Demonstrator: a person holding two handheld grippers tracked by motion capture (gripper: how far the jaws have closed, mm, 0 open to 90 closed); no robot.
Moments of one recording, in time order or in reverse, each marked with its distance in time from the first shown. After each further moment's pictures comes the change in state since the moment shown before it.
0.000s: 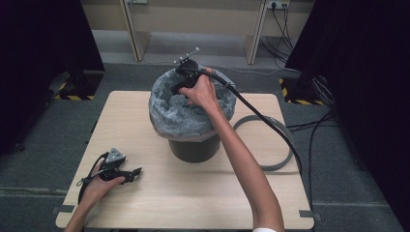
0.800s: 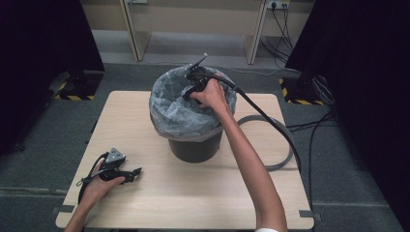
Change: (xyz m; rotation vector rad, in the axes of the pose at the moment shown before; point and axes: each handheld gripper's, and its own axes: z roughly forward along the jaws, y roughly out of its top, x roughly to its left) left arm 0.000 0.000 0.000 0.000 0.000 0.000; right arm -0.026 -0.025 0.013 0.141 -0.002 0.014
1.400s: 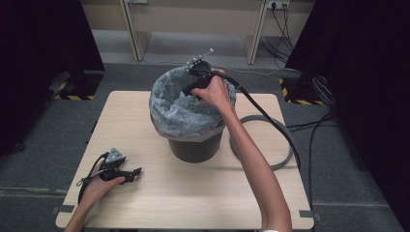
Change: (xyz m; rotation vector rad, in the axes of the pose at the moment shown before) left arm 0.000 0.000 0.000 0.000 0.000 0.000; right arm -0.001 0.003 -0.029 -0.137 0.021 0.001
